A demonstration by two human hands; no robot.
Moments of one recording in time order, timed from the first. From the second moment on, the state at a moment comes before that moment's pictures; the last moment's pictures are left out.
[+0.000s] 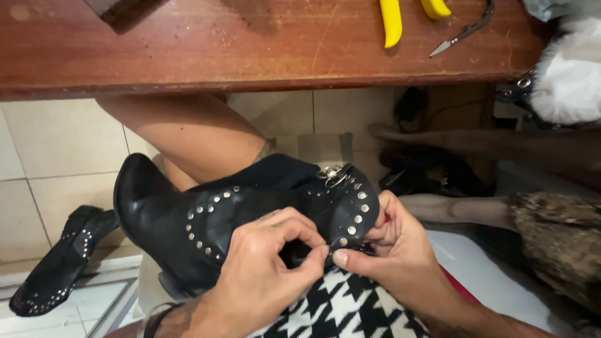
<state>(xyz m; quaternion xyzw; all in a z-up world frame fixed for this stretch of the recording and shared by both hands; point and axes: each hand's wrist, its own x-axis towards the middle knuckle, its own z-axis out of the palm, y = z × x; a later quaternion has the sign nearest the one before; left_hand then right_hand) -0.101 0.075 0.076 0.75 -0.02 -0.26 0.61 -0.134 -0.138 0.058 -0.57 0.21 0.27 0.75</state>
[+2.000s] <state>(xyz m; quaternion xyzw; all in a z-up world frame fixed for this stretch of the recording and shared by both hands) -0.091 0.147 0.094 0.87 -0.15 0.29 0.36 -0.026 -0.051 0.080 -0.74 -0.20 0.10 0.63</state>
